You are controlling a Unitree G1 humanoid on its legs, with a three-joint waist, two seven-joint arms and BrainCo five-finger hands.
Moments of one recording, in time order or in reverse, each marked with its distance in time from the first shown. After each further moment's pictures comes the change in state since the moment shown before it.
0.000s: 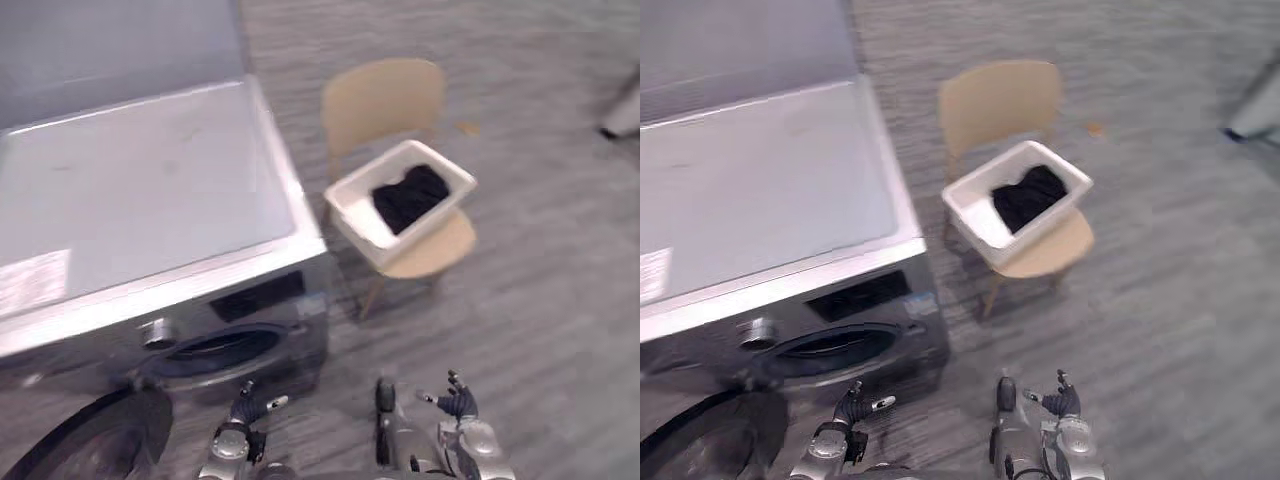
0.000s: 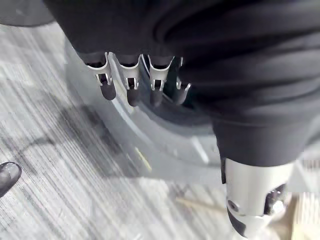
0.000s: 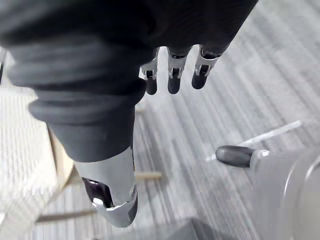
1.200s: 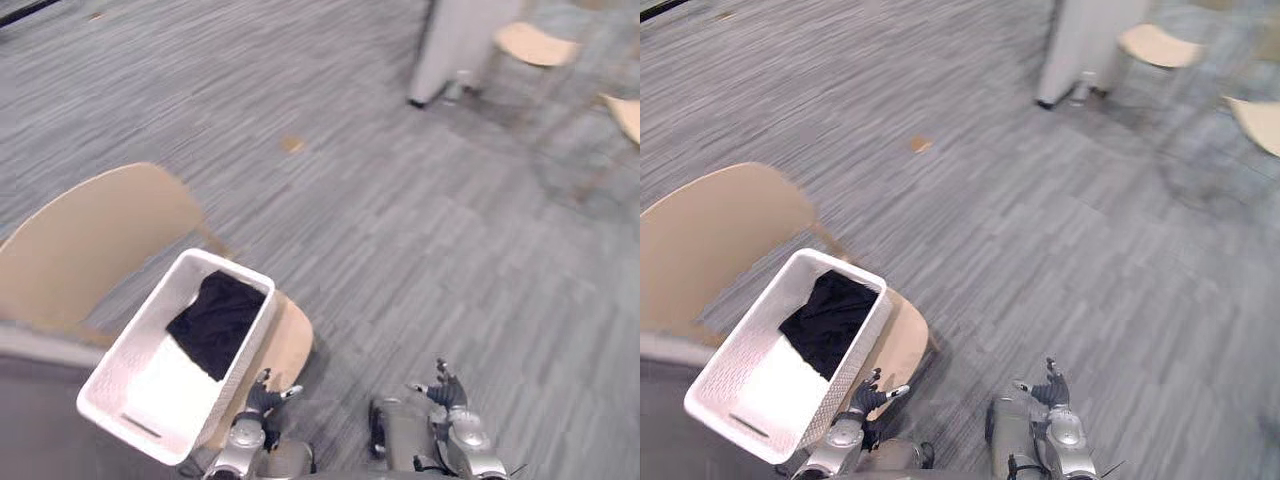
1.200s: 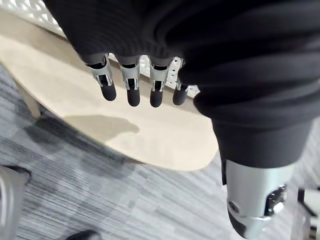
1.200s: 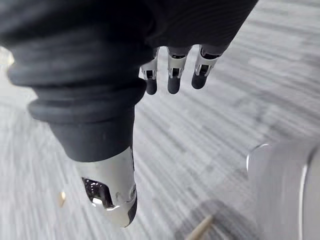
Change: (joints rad) left arm -0.034 -0.095 -0.001 -0.044 -0.047 0.003 0.027; right arm 0.035 0.015 0.066 -0.095 0.021 -0.024 -0.023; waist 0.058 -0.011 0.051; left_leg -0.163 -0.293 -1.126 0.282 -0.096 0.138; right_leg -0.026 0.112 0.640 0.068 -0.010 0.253
